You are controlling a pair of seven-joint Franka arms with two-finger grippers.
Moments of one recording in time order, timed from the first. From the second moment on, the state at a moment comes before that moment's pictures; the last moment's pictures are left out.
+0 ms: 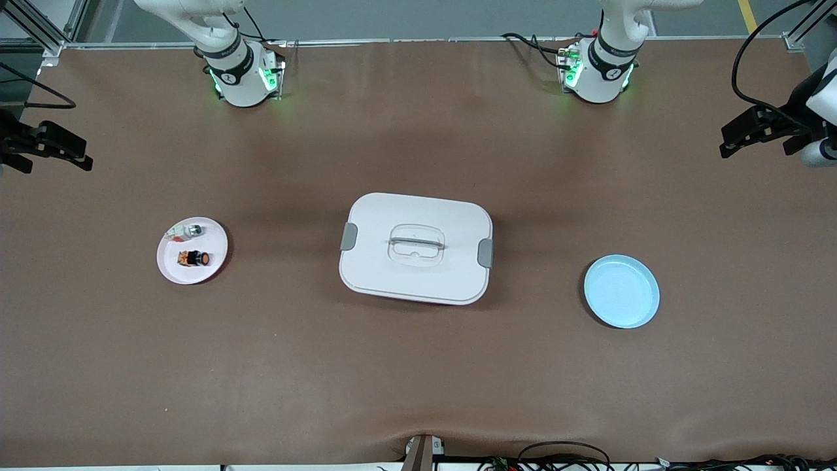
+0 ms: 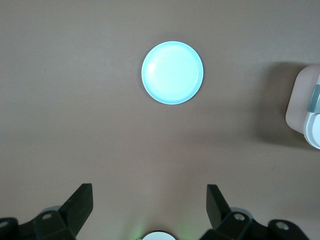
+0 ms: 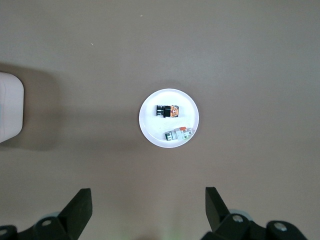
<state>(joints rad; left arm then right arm) -0.10 -0.02 0.03 -1.51 0.03 1.44 -0.08 -0.04 -0.02 -0.01 -1.55 -0.01 1.49 -0.10</state>
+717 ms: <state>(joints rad) -0.10 -0.02 0.03 -1.51 0.03 1.44 -0.08 -0.04 -0.06 -0.01 -1.58 -0.01 1.48 -0.08</state>
